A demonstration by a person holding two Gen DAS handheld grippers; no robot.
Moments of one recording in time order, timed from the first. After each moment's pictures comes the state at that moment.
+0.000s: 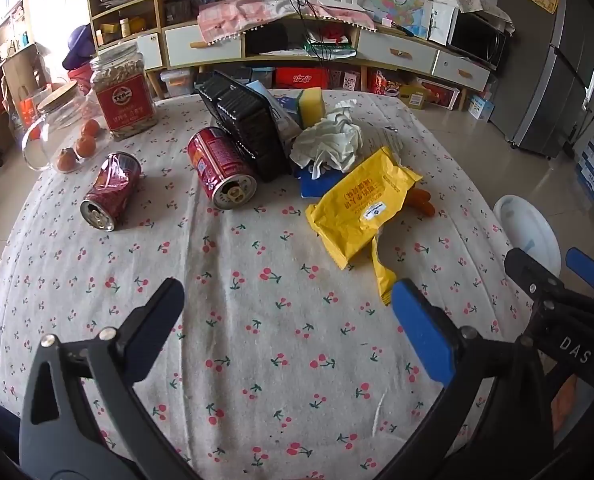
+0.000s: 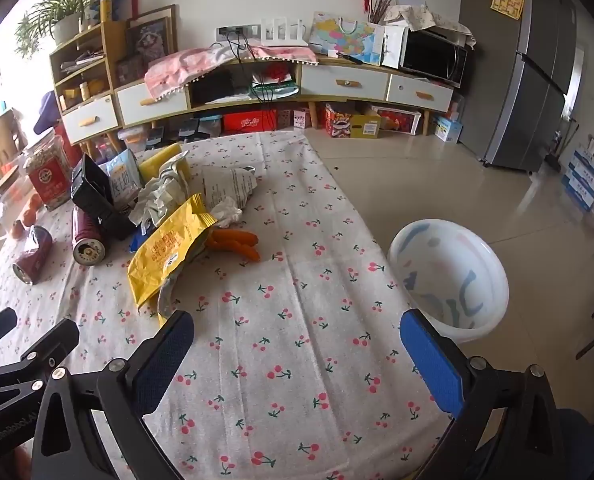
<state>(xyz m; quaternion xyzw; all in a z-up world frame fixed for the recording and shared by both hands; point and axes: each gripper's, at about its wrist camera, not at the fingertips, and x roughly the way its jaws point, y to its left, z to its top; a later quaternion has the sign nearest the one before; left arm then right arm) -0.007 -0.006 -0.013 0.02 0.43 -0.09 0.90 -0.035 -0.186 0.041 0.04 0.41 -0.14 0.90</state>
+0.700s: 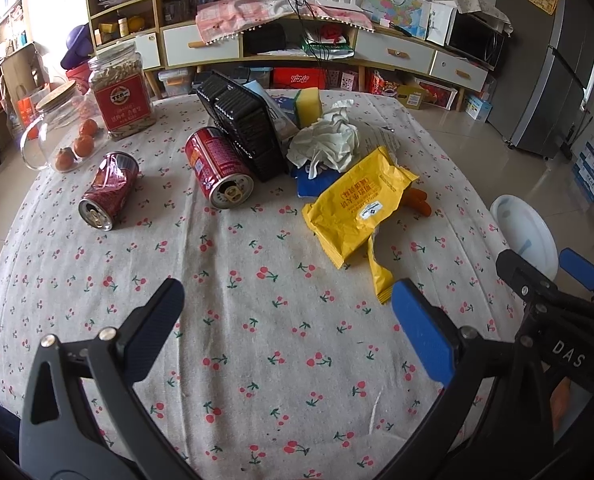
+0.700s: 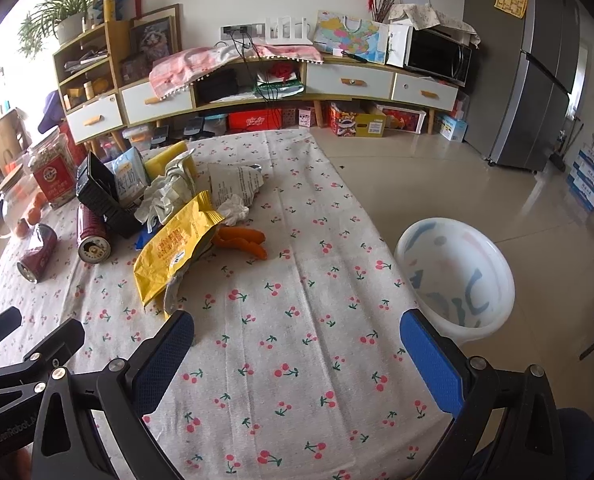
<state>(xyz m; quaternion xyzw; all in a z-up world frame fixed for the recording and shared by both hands) -0.010 -0.009 -0.007 0.02 0.43 -0.10 0.90 -0.035 -0.183 0.040 0.03 0.40 -0.13 0.90</state>
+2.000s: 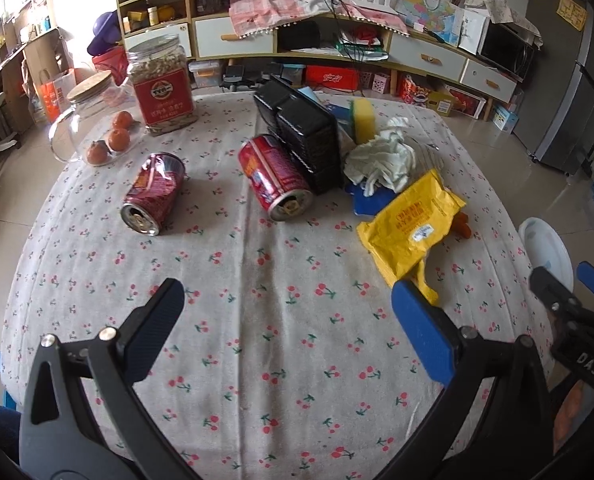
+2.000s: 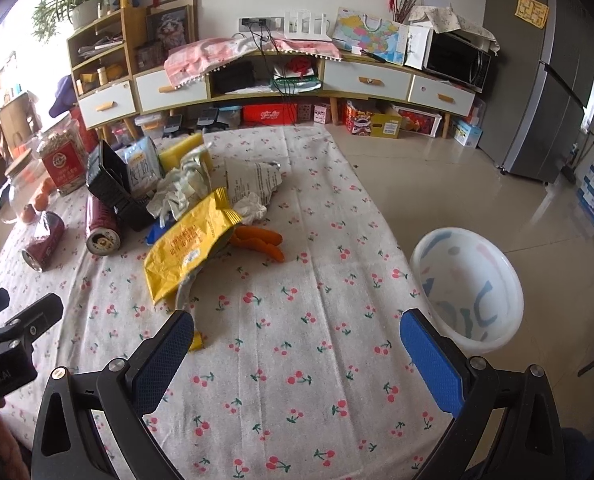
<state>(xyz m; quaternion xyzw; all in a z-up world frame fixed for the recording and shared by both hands) 0.019 0.037 0.011 0.00 0.44 -0.04 0.90 -0.020 -0.176 0.047 -0.02 0.42 -0.12 0.90</state>
